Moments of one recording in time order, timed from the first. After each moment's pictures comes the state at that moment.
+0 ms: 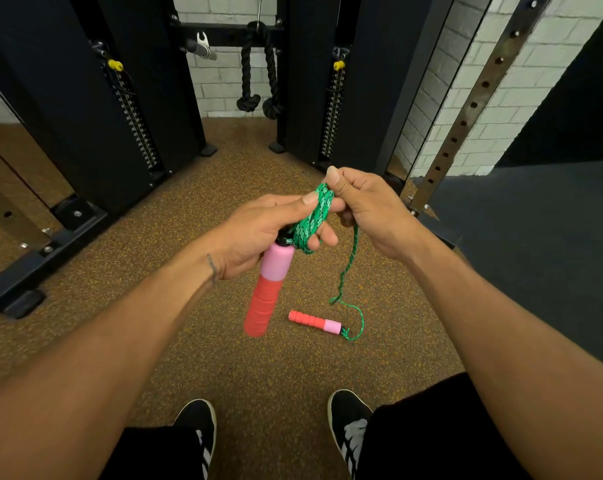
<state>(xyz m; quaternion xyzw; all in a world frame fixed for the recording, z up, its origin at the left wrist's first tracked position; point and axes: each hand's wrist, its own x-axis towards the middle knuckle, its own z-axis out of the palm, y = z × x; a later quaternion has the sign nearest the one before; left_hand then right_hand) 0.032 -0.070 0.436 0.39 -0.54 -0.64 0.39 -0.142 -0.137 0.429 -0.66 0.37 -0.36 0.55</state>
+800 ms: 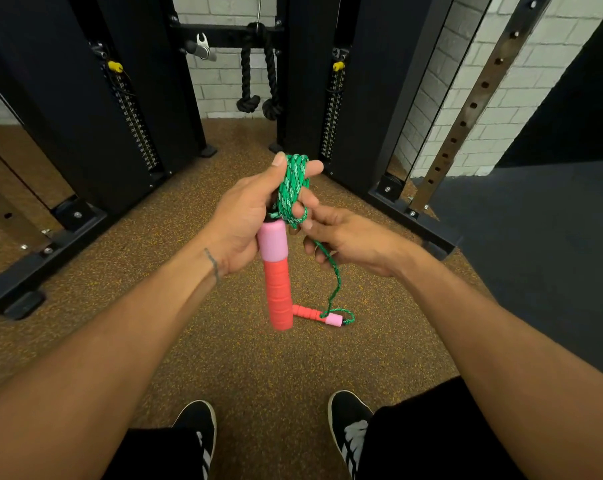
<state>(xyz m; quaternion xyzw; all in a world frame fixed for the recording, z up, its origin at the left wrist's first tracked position) 0.029 -0.076 0.444 0.39 -0.43 -0.62 0.53 -0.136 -0.133 0.402 -0.67 0.39 -0.15 0.61</state>
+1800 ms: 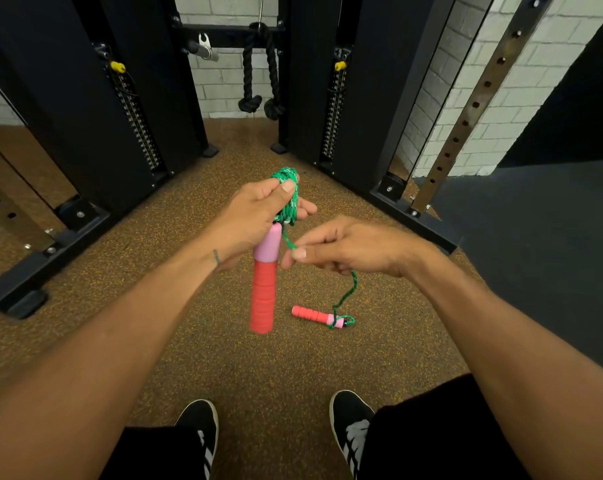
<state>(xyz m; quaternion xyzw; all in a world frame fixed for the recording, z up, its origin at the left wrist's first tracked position) 0.039 -0.084 0.429 0.53 -0.54 -0.47 0.45 -0.144 -0.117 0.428 -0.80 0.31 -0.03 0.52</state>
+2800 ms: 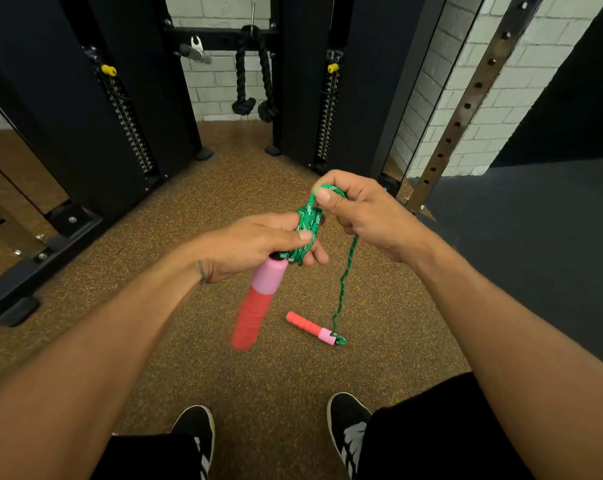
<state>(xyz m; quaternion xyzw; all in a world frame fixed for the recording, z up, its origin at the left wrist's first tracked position) 0.041 -0.070 0.436 0.47 -0.66 -0.54 0.23 -0.154 -0.128 0.442 -0.75 0.33 -0.30 0.49</state>
